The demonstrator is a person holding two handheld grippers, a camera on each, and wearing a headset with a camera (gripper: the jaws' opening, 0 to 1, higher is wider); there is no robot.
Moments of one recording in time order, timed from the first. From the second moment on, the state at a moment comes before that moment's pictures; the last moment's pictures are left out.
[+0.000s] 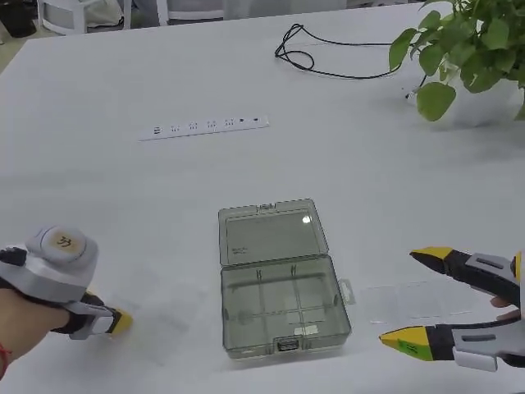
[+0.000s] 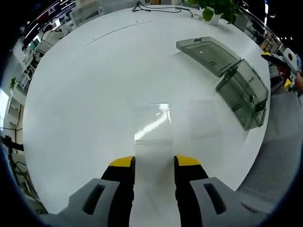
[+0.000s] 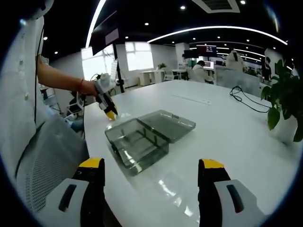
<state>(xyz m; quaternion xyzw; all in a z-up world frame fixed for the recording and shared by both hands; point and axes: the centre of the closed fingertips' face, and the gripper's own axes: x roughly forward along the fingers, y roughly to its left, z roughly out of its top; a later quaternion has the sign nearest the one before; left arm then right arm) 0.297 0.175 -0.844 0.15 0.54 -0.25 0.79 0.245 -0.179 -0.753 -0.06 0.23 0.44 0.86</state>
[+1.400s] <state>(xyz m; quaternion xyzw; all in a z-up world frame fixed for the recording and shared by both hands) 0.298 0.078 -0.741 -0.12 0.37 -0.31 0.87 0.269 -0.129 -0.675 0.01 0.19 0.44 0.88</state>
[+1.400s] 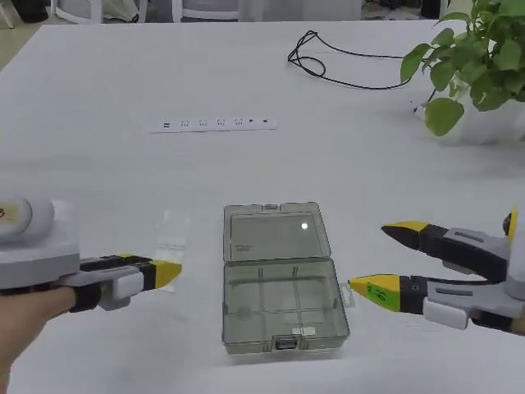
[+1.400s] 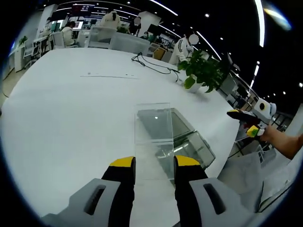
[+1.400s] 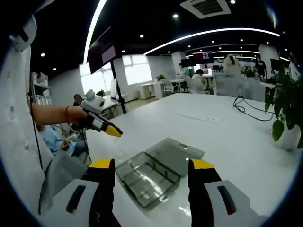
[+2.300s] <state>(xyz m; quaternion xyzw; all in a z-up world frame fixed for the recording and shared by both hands) 0.277 -0.022 -0.688 -0.14 0.29 -0.41 0.86 0.277 -0.061 -0.650 0.13 0.23 0.40 0.88</state>
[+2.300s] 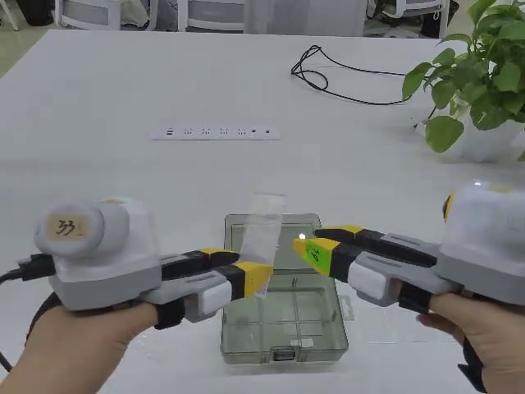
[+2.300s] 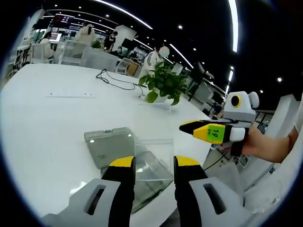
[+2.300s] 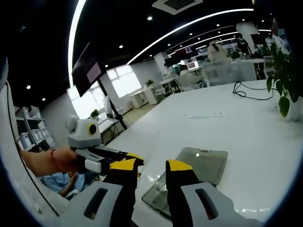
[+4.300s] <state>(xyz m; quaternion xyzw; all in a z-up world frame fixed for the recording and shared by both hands) 0.254 -0.003 -0.713 -0.02 0.26 -0.47 0.84 0.299 -0.089 -0.685 0.16 0.36 0.28 0.87</state>
